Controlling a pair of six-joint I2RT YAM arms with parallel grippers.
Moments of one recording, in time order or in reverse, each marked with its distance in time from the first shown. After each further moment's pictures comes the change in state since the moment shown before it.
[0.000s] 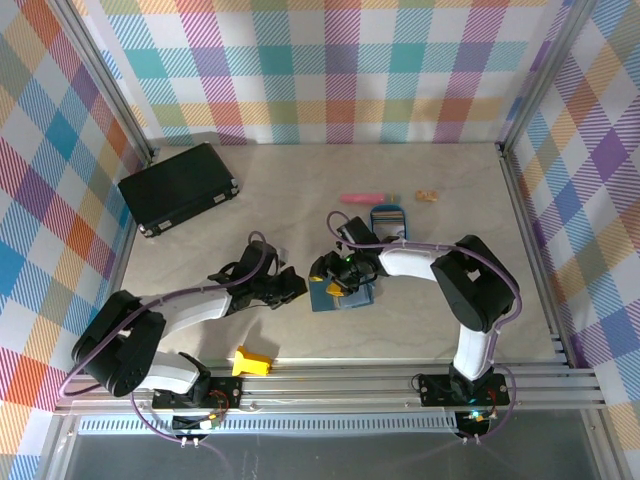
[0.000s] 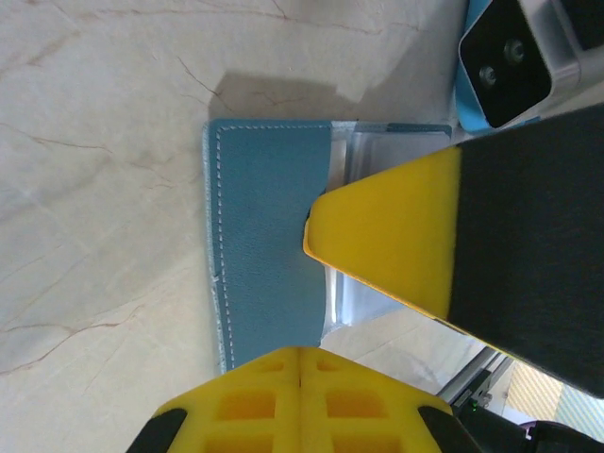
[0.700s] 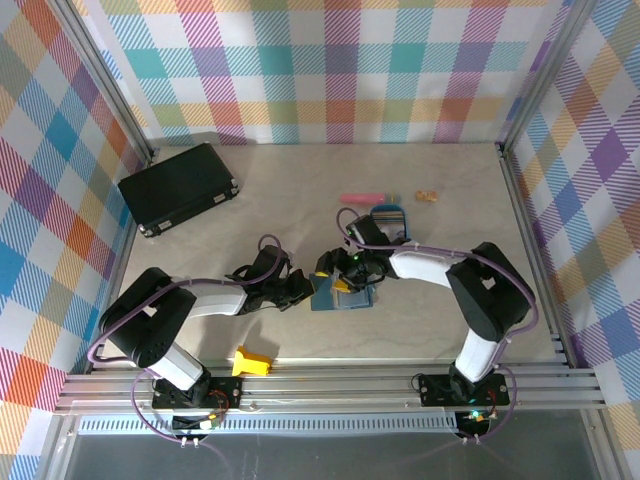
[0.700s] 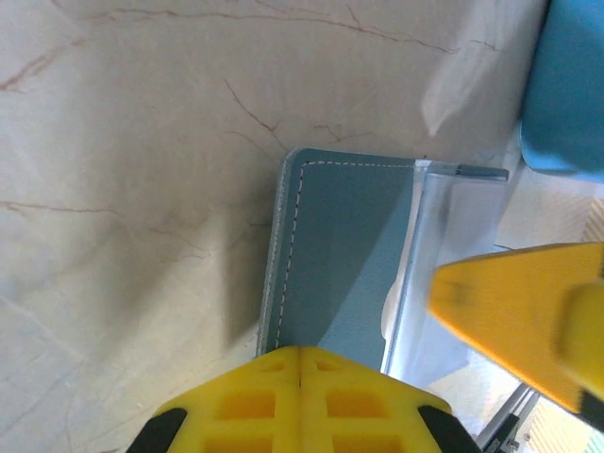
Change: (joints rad) left arm -0.032 0.174 0.000 0.161 -0.064 -0.055; right arm -0.031 -0.119 -0.049 -0.031 0.061 -0.060
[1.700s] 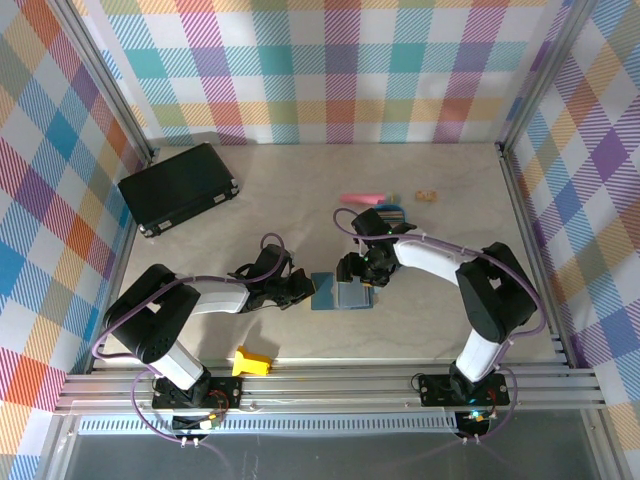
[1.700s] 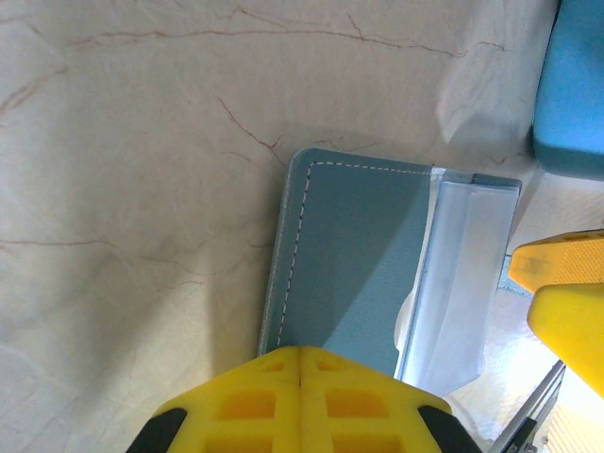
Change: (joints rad) left arm 0.000 0.028 0.021 -0.005 -0.003 0.034; right arm -0.024 0.009 0.122 -0.410 0.222 -0.418
